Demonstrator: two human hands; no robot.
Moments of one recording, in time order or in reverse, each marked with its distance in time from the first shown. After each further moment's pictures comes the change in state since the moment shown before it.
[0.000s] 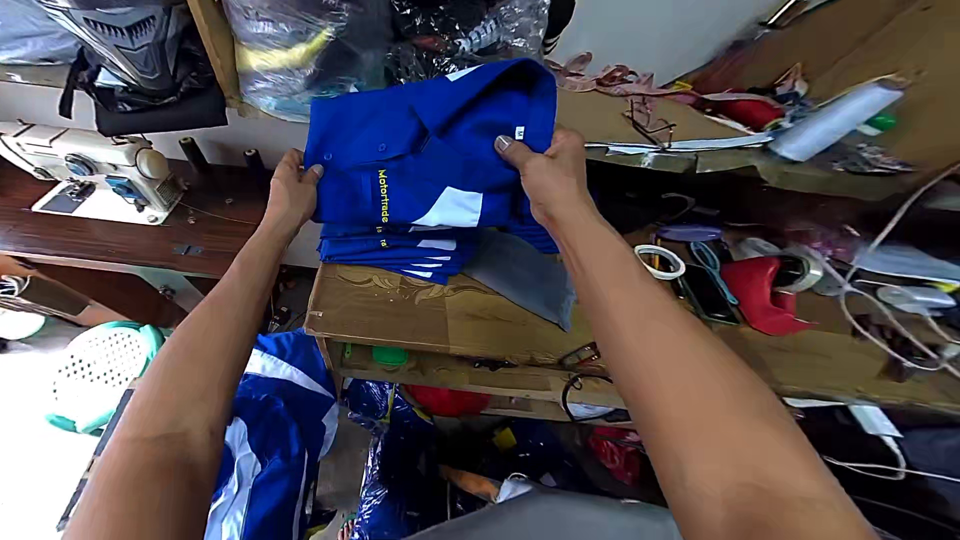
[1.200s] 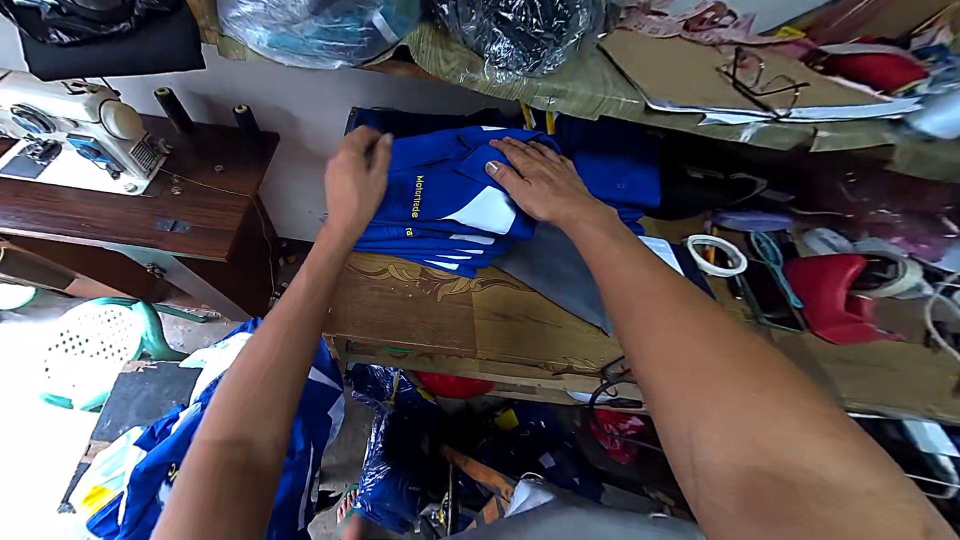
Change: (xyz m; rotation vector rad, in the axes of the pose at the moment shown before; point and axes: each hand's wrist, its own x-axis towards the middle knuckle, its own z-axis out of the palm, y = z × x) left_hand 0.012 -0.021 0.073 0.100 -0.005 0.183; right_hand 0.028 0.105 0.023 -0.959 -0.558 -0.053
